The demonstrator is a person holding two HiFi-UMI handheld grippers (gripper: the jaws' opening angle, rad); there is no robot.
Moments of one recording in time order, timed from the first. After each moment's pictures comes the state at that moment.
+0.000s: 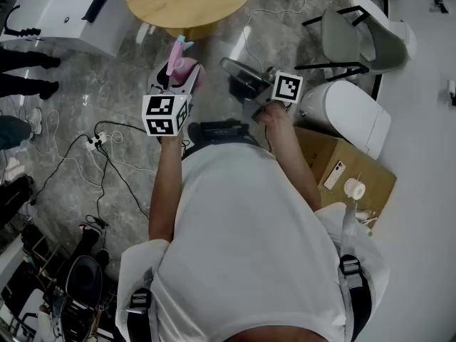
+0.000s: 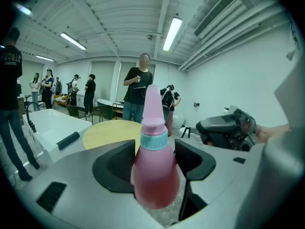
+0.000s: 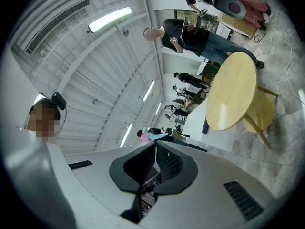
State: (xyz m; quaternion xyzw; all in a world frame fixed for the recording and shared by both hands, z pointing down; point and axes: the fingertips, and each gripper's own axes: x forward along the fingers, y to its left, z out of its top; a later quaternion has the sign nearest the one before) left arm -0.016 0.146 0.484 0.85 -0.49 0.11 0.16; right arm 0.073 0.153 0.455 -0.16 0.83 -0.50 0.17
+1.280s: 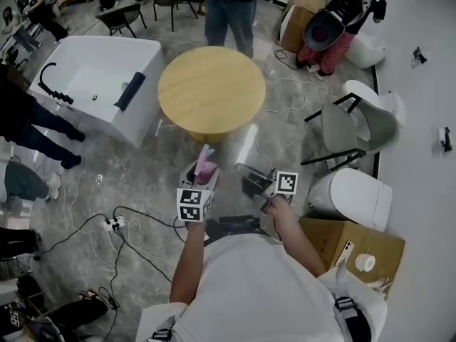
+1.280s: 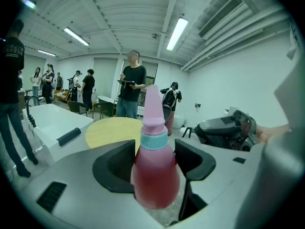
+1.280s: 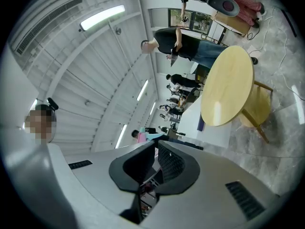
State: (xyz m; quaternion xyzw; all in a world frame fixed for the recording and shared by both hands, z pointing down) left arm -0.053 0.130 0.506 0.84 -0.49 0.11 0.18; right arm 0.042 0.134 0.490 -0.19 0.82 -0.52 0.15
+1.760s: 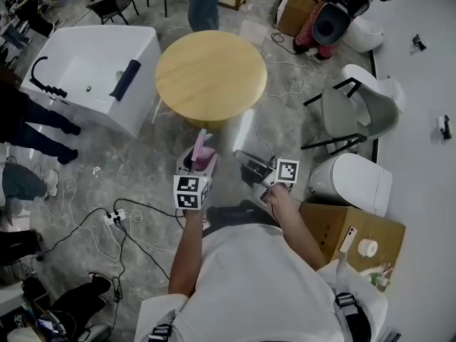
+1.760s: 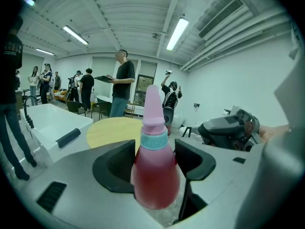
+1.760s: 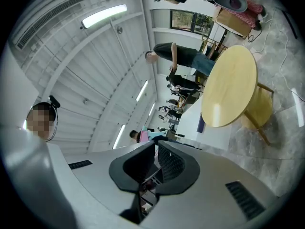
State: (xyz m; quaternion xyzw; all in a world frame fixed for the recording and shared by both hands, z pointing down) left arm -0.079 0.114 0.514 0.85 -0.48 0.11 0.19; right arm 0.011 0.128 0.486 -0.19 0.82 -0.52 0.16
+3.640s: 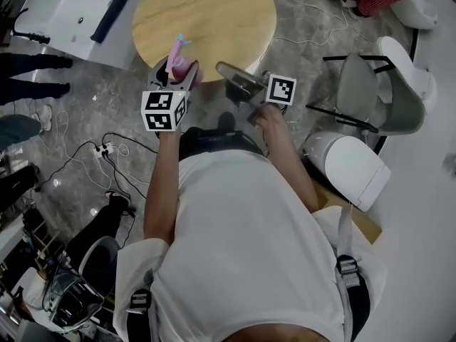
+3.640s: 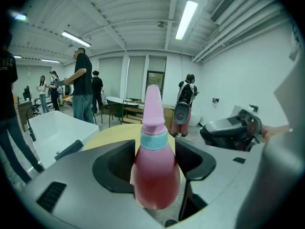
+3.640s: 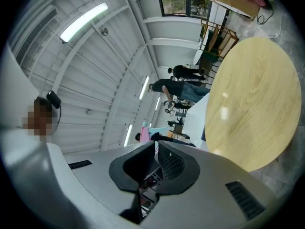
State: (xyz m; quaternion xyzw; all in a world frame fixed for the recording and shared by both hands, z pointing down) left arm -0.035 -0.110 0.507 0.80 -0.55 0.15 0.18; right arm 0.053 -0.102 0.488 -0.10 0.81 -0.55 0.15
